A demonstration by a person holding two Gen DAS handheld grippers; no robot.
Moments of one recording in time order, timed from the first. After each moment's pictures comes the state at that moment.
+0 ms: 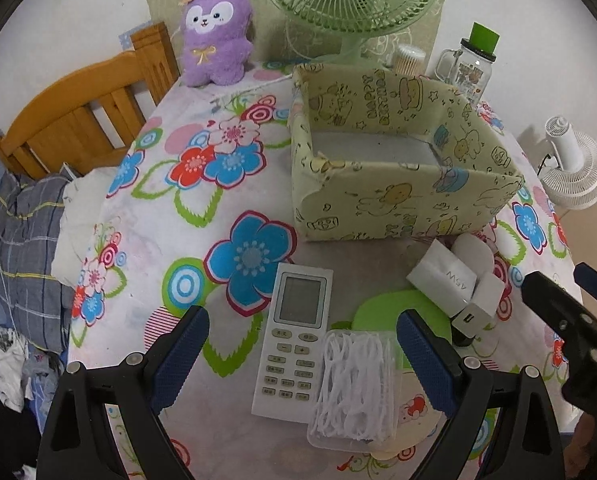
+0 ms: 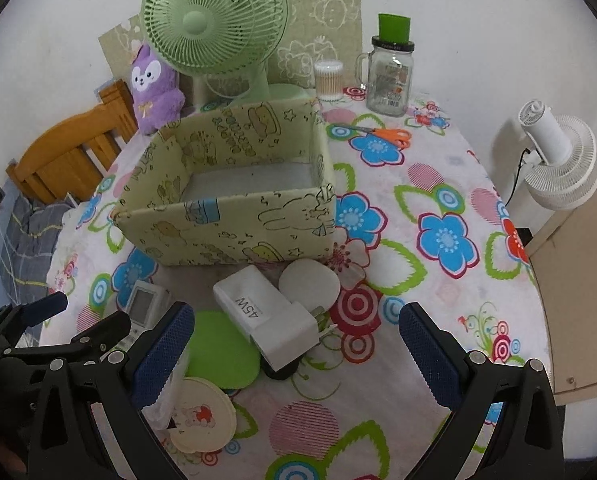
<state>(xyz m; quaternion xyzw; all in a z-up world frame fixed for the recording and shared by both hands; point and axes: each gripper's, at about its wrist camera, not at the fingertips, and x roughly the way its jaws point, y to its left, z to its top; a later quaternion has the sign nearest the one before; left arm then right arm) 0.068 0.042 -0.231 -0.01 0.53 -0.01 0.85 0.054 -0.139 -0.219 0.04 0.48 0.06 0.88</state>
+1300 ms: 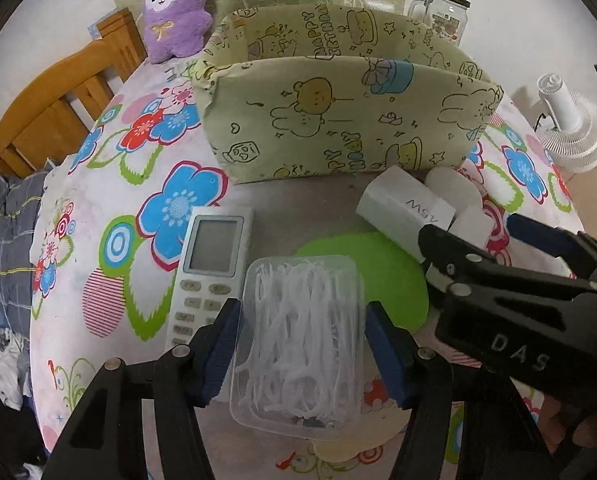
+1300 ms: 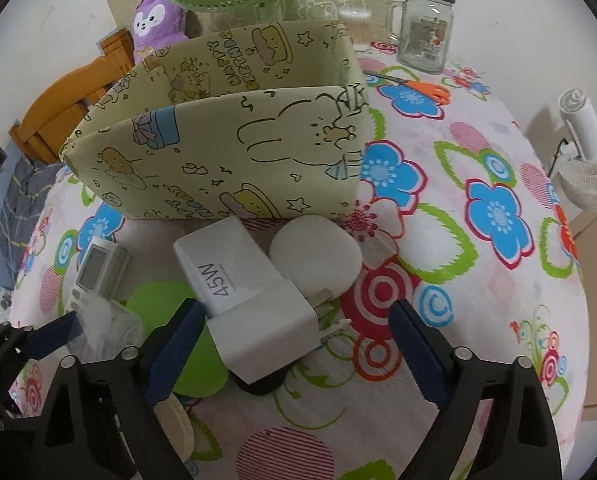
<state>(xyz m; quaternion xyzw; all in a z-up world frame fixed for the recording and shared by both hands) 0.050 -0.014 -0.271 0.02 0.56 -0.02 0.83 0.080 -0.134 -0.287 0.02 0.51 0.11 0.85</state>
